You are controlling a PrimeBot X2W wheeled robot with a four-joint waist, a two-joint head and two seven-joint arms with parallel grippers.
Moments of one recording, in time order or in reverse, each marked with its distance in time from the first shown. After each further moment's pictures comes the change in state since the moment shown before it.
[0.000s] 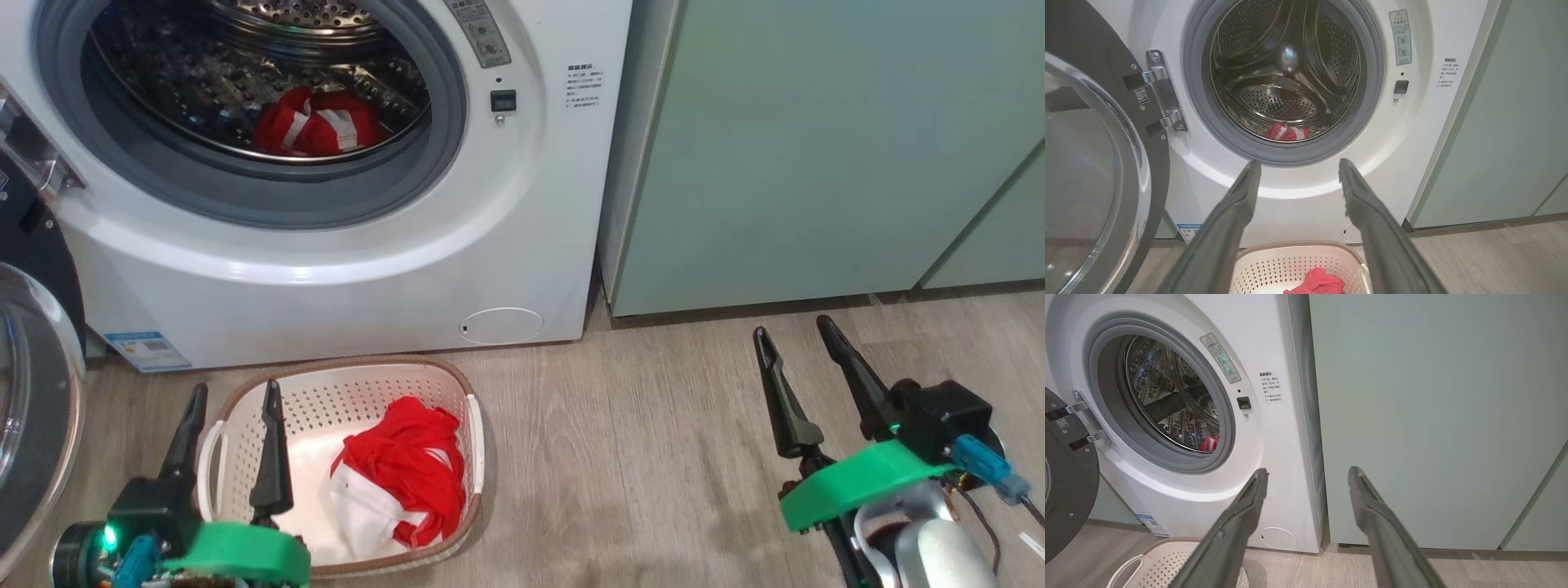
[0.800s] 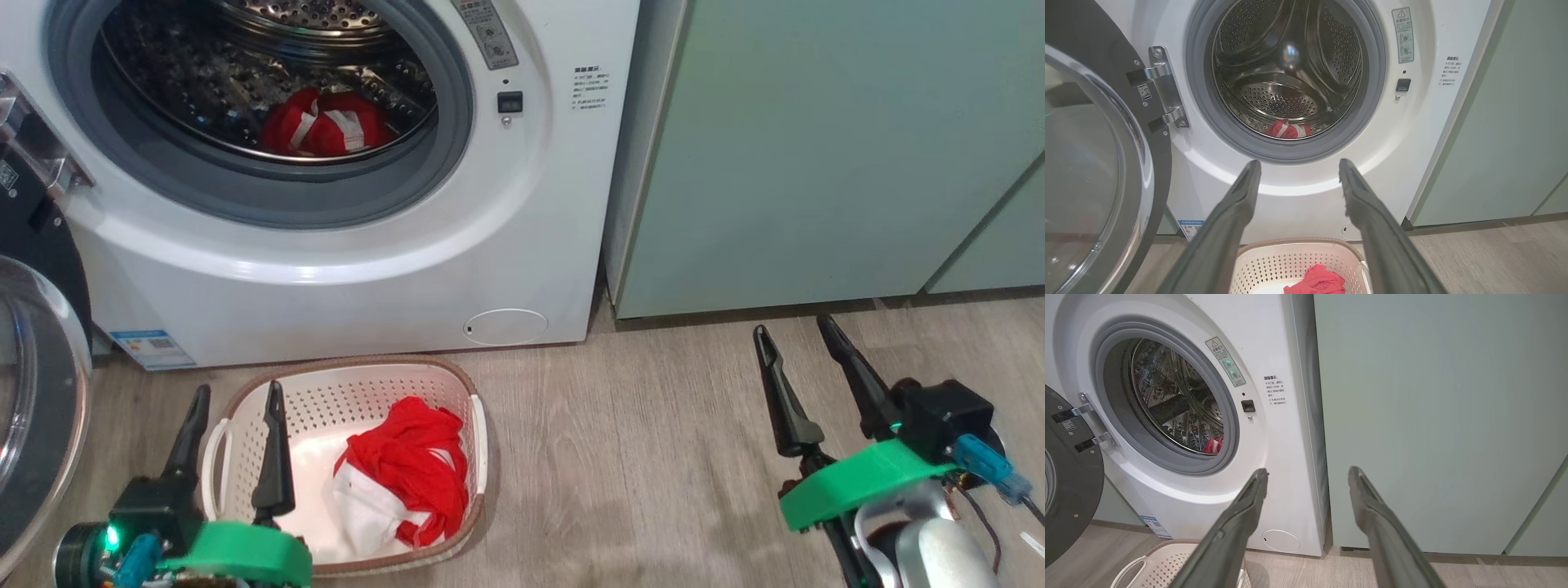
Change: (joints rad) left arm 0.000 0.005 -0.006 0.002 -0.010 0.002 0.009; right arm 0.001 0.000 0.001 -0.006 0.003 0.000 0.003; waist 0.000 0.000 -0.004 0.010
